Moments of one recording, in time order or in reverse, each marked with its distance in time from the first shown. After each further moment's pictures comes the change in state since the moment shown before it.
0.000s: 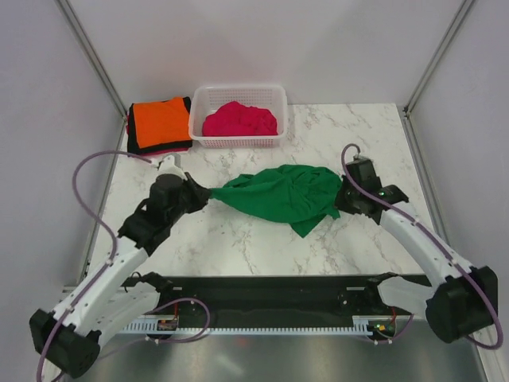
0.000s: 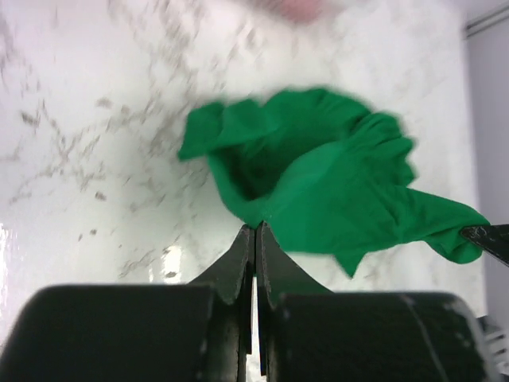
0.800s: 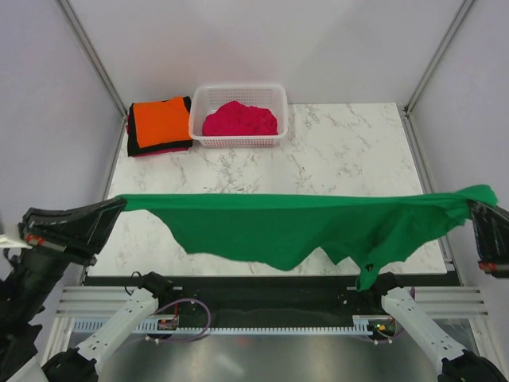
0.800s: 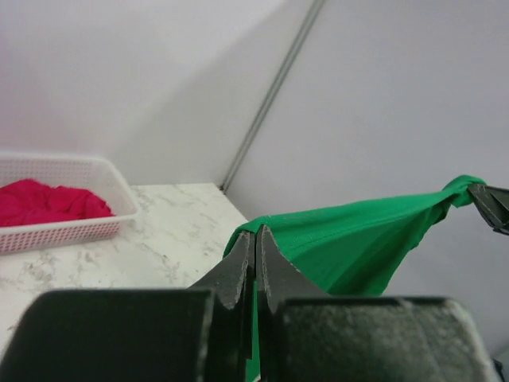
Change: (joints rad) left arm 0.001 -0.342 0.901 -0.422 0.215 0.182; right arm 0.007 -0.539 1.099 -0.367 -0.013 -0.315
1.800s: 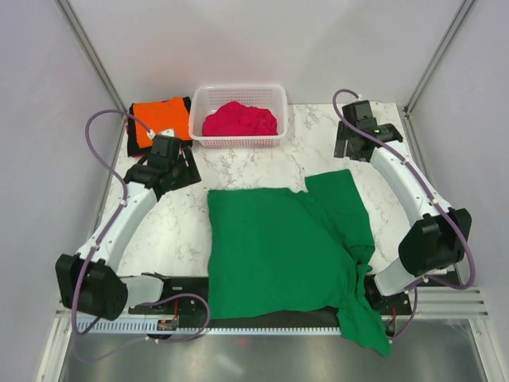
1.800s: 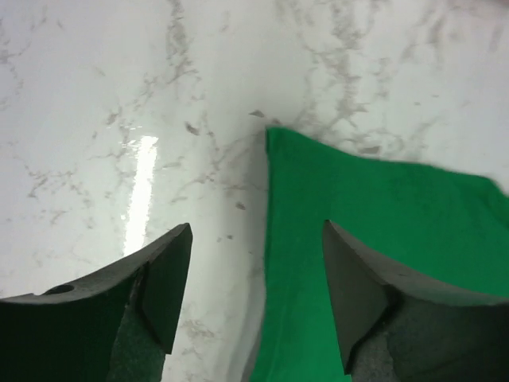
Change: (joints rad) left arm 0.202 0.699 -0.487 0.079 -0.256 0.056; right arm -0.087 0.968 -0.405 0.124 0.404 0.029
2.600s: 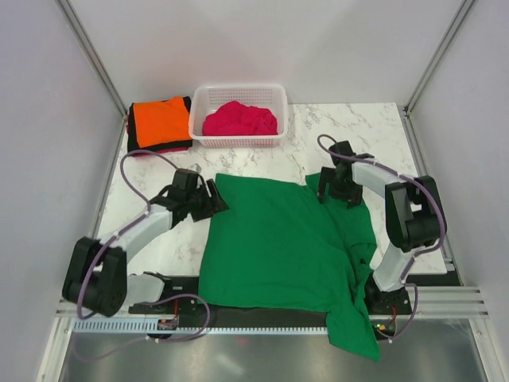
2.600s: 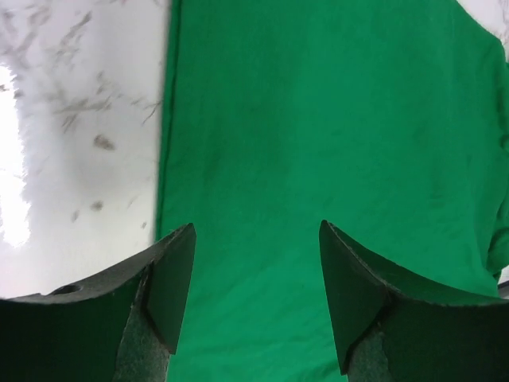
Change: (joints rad) left arm -0.056 0.024 -0.452 0.401 0.324 -0.179; right arm -0.027 0.163 -0.421 0.252 -0.348 0.093
